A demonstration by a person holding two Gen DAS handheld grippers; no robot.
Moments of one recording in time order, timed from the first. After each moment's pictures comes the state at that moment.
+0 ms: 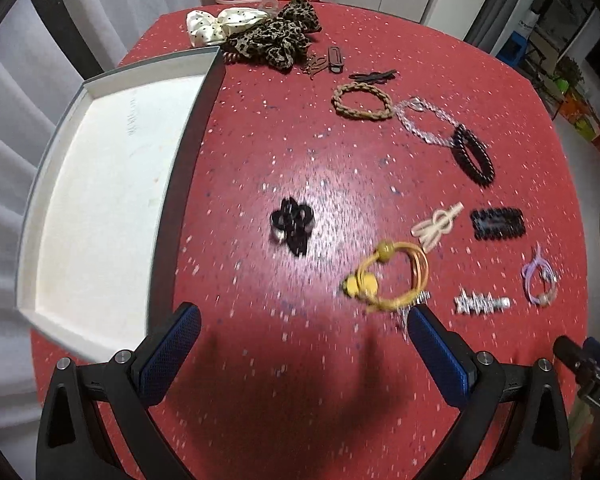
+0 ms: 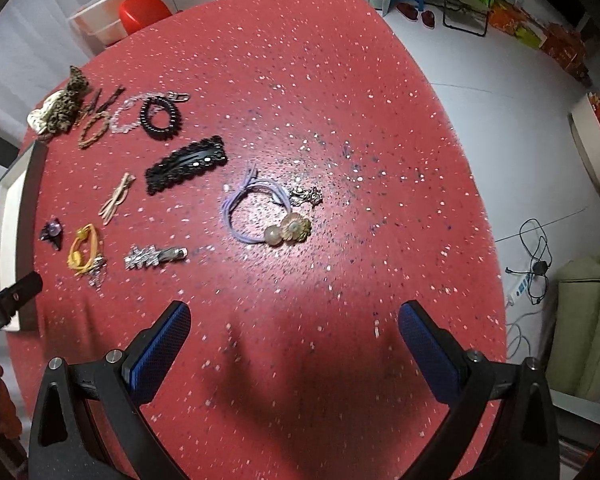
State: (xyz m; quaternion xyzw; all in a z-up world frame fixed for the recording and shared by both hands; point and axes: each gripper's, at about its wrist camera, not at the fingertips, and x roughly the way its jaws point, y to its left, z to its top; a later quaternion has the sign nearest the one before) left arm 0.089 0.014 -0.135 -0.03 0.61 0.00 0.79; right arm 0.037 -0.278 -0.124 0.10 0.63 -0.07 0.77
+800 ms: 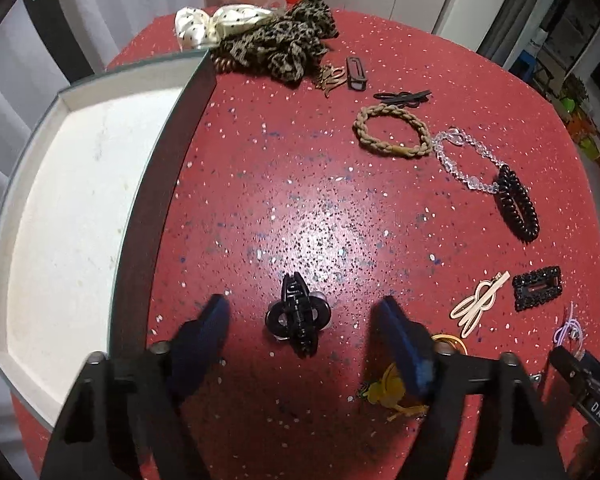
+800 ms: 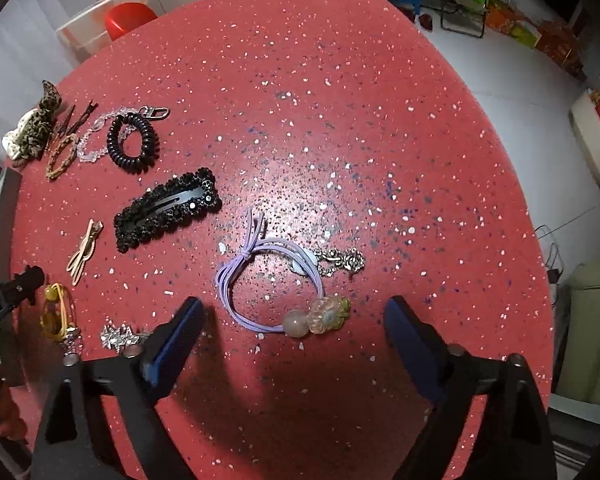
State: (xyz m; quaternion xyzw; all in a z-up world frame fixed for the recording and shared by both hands) left arm 0.141 0.018 -0.175 -0.04 0.59 0.01 0.81; right arm 0.092 -0.253 -0.166 0.09 0.61 -0.09 0.78
